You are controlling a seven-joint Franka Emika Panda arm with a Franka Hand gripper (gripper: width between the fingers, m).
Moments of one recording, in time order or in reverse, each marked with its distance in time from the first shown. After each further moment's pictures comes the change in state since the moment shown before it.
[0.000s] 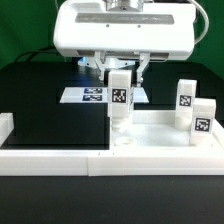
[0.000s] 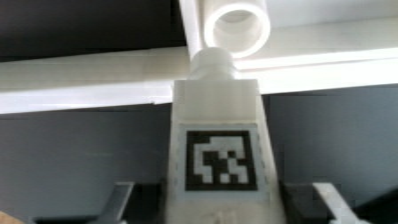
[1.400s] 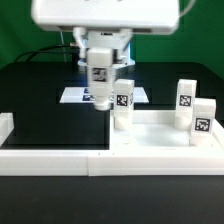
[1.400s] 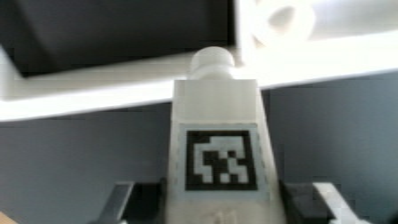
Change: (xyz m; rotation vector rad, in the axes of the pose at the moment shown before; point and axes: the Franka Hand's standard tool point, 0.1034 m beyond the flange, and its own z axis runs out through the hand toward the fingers) arm 0.030 0.011 -0.027 -0.013 -0.076 0.065
